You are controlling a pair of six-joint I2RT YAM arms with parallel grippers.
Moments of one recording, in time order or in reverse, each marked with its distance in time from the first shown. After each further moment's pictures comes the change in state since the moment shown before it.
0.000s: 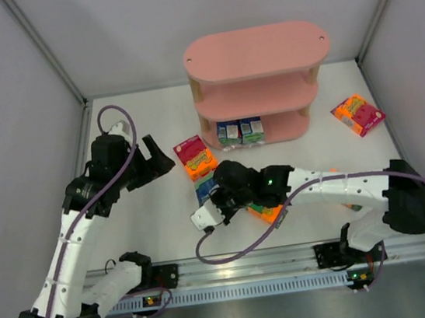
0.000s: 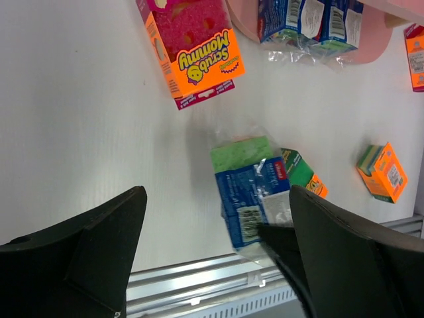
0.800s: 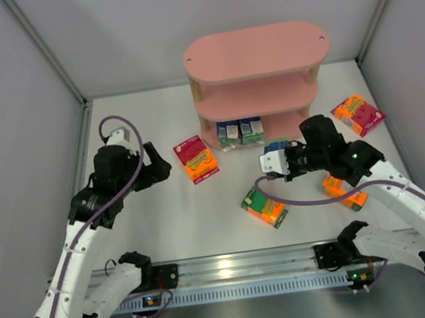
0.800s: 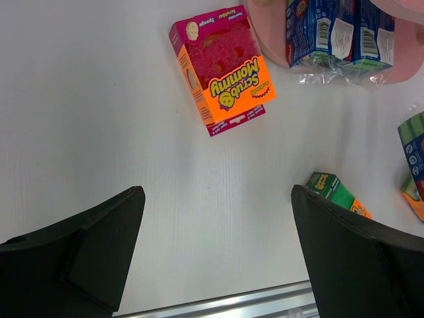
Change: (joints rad) left arm 0.000 -0.102 -0.155 0.138 -0.109 0.093; right arm -0.625 -0.516 -0.115 -0.323 -0.222 -0.067
